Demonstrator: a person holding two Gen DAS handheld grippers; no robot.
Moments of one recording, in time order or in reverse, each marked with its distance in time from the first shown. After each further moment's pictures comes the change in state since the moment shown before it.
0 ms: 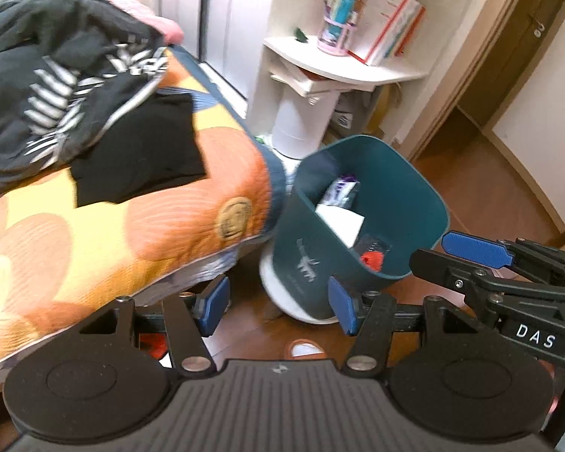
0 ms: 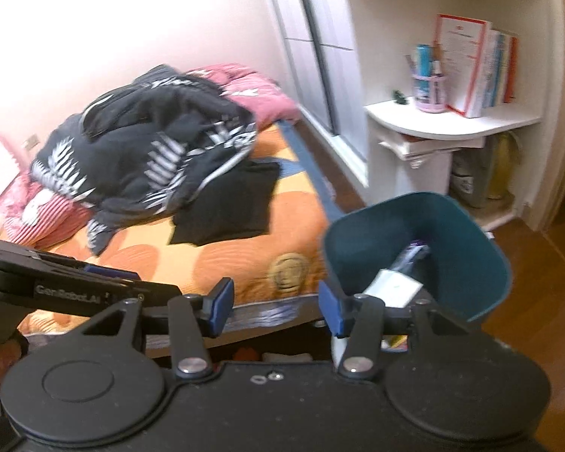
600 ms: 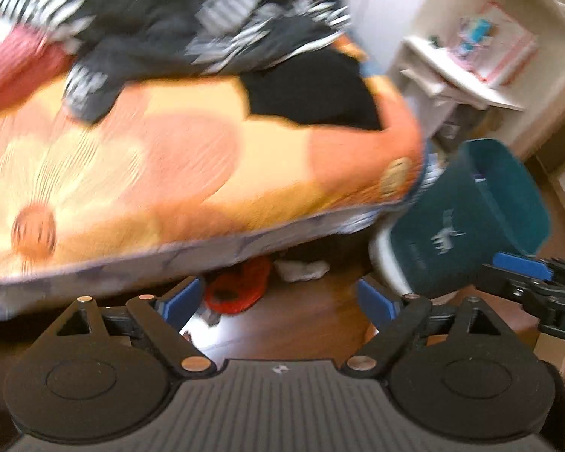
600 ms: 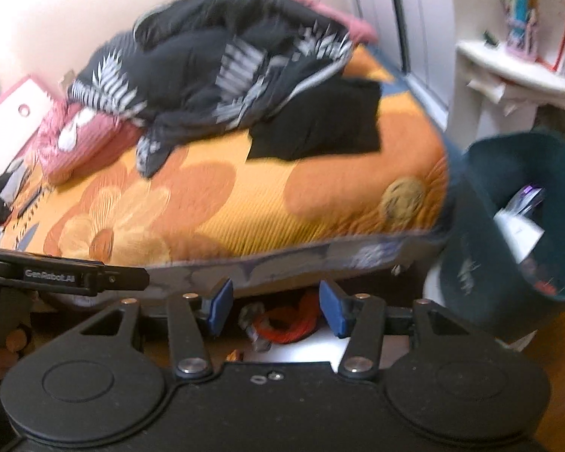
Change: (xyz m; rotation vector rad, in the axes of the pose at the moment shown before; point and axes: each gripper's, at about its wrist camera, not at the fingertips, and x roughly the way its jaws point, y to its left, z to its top) left arm -0.005 0.184 -0.101 -0.275 0.040 0.140; right arm 0.095 0.105 -0.051 -0.060 0.215 0.121
